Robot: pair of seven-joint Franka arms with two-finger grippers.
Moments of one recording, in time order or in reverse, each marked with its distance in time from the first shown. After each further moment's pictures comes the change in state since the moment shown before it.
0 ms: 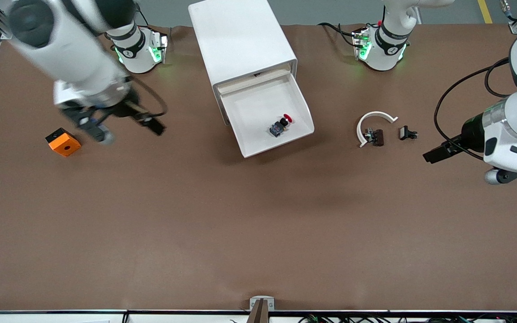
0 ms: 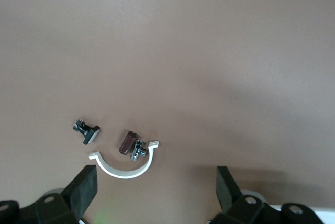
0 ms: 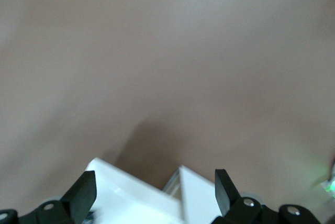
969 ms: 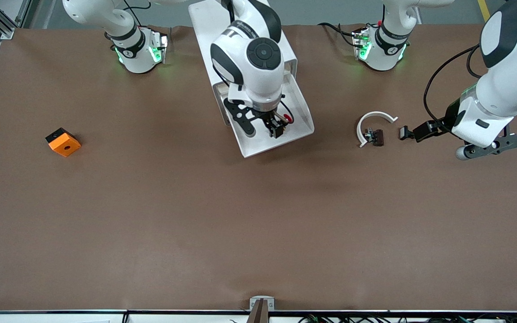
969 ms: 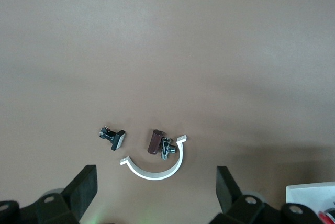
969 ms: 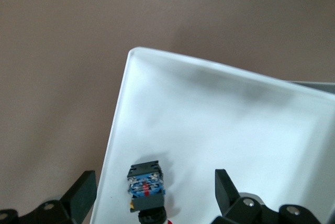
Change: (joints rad) left arm 0.003 -0.128 -0.060 -0.183 0.103 0.049 0.116; right arm 0.357 0.450 -0.010 0.232 -0.002 0.186 0.580
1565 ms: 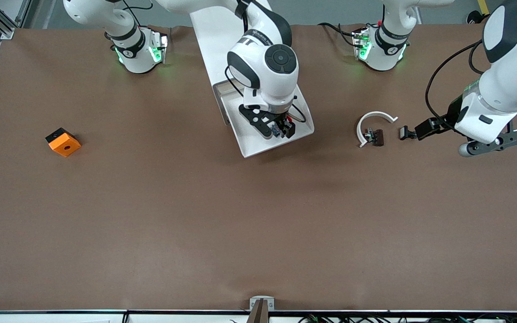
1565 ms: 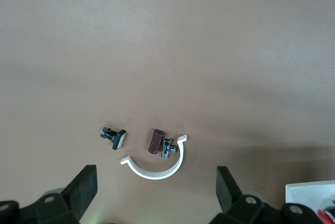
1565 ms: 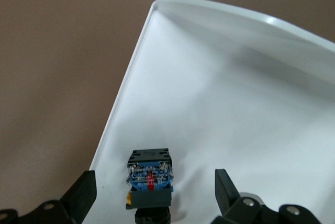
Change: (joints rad) left arm 0.001 -0.017 0.000 -0.010 0.000 0.000 0.000; right arm 0.048 0.073 -0.001 0.017 -0.015 0.059 -0.086
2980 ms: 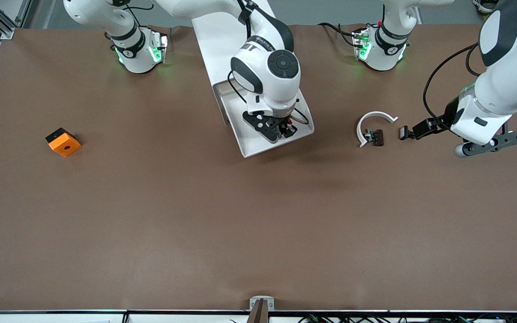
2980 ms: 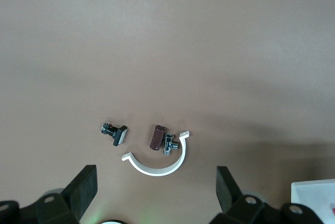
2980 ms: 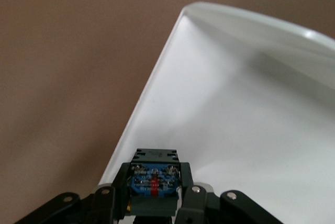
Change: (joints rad) left arm -0.001 -0.001 0.000 -0.026 0.000 0.000 0.000; right arm -0.008 0.025 -0.013 0.036 0.000 0.018 -0.072
